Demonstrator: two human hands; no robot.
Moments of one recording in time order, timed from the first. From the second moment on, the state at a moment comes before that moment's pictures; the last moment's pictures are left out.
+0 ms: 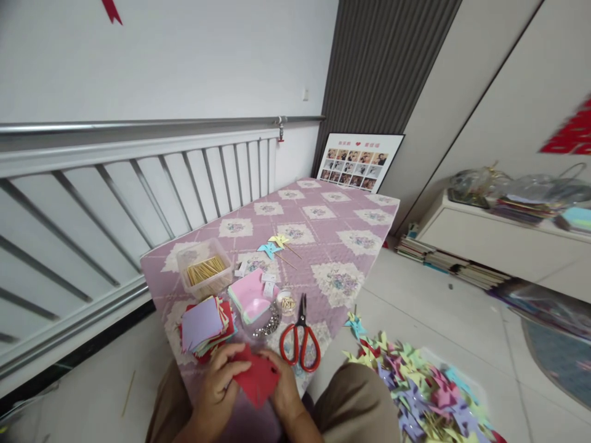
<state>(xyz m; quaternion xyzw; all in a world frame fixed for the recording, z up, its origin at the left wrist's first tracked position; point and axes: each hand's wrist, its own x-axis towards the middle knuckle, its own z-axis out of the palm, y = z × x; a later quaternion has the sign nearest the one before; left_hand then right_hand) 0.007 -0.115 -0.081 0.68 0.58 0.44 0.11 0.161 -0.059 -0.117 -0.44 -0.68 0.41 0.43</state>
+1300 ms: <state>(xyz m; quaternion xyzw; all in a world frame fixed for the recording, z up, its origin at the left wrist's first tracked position) 0.020 -0.105 -0.044 0.12 0.42 0.57 0.69 0.188 -0.044 -0.049 -0.47 -0.48 0.65 0.36</state>
